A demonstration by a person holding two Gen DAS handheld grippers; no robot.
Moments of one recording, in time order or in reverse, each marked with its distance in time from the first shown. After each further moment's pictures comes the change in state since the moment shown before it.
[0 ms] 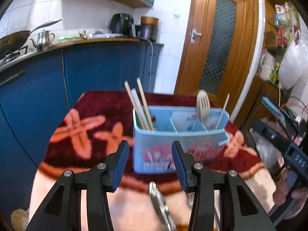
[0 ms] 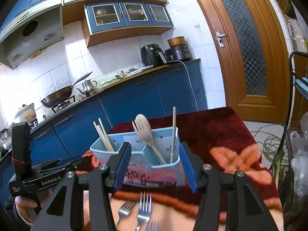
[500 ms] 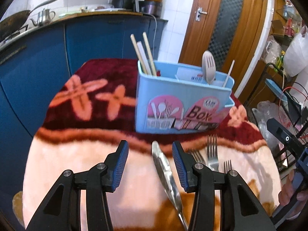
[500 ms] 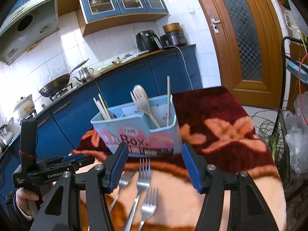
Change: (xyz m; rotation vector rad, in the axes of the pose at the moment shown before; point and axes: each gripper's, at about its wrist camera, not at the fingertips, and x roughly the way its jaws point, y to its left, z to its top) left arm 0.007 0.005 -0.040 -0.036 0.181 0.008; right arm -0.016 -0.003 -0.037 0.025 0.114 -0.030
